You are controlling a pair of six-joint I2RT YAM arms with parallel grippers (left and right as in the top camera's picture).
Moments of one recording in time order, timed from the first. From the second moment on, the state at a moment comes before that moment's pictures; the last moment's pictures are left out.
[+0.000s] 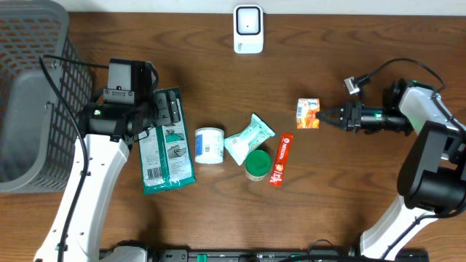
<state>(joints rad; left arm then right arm) -0.12 1.36 1.23 -0.89 0.04 -0.27 -0.25 2.01 1.33 -1.28 -1.32 -0.66</state>
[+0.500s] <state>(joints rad) -0.12 1.36 1.23 -0.89 0.04 -0.27 0.01 2.01 1.33 -1.37 -1.52 -0.71</state>
